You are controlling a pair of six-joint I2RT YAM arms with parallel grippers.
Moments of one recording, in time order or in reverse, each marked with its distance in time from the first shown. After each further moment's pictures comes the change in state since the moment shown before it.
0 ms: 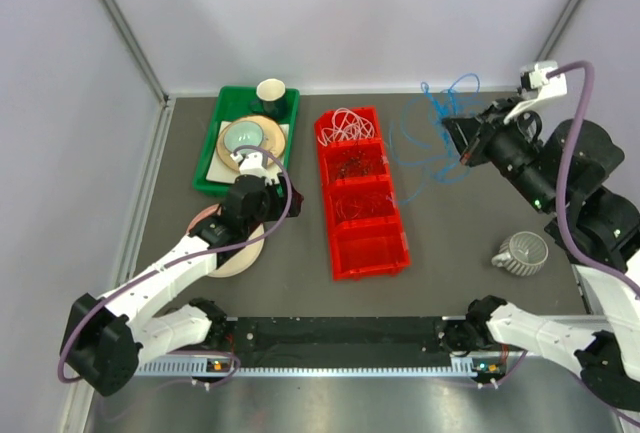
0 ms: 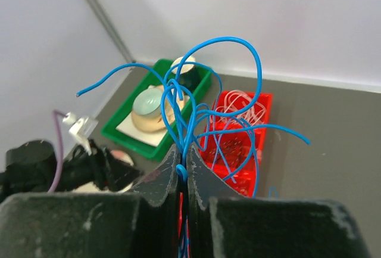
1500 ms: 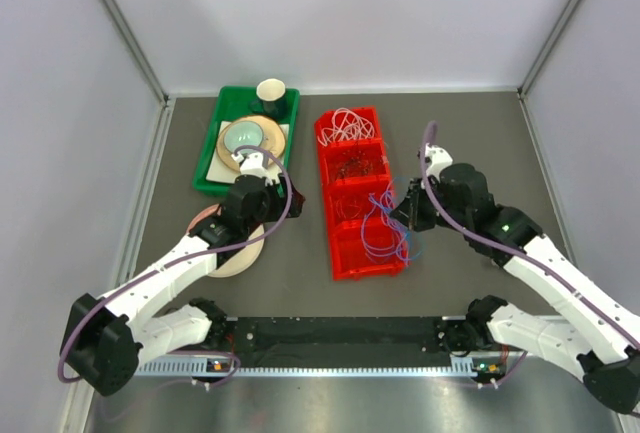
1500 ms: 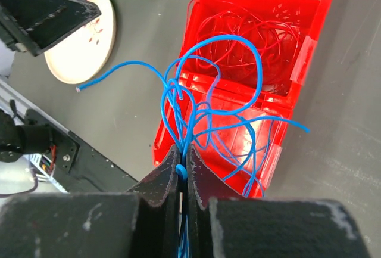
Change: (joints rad) left arm 0.000 0.000 0.000 0.000 0.024 -0.010; right arm 0.000 -0.068 -0.686 0.065 -0.308 0.208
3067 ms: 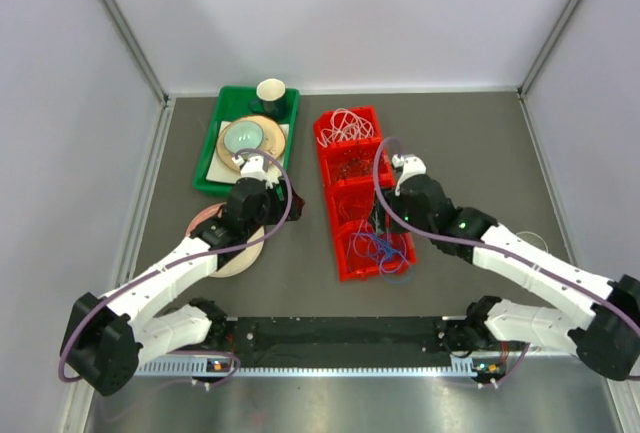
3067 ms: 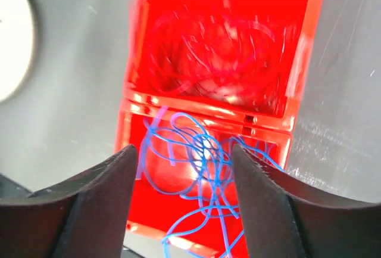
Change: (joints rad) left arm 0.000 0.000 -0.027 0.007 0.004 -0.007; right arm 0.134 0.207 -0.129 0.215 0.267 -0.004
